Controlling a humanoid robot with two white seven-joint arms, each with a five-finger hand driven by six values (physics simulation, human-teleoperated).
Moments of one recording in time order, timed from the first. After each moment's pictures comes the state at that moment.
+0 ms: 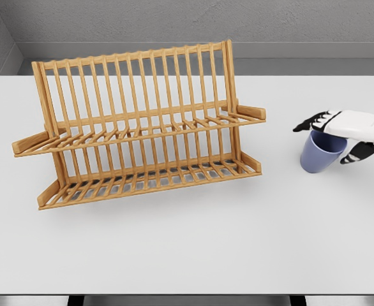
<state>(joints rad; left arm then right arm) 0.08 0.00 -0.21 -0.09 0.19 -0.03 -0.13 -0.55 -0.97 0.53 -1.37 0.23 -0.61 0.61</state>
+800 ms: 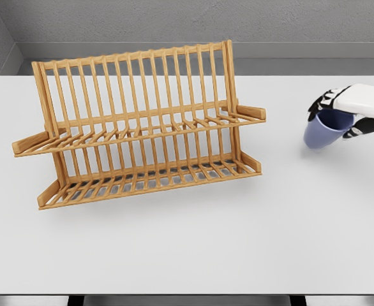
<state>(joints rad) 0.08 0.00 -0.21 -0.09 0.19 -0.03 -0.13 -0.64 -0.97 0.50 -1.37 0.23 -0.61 0.61</state>
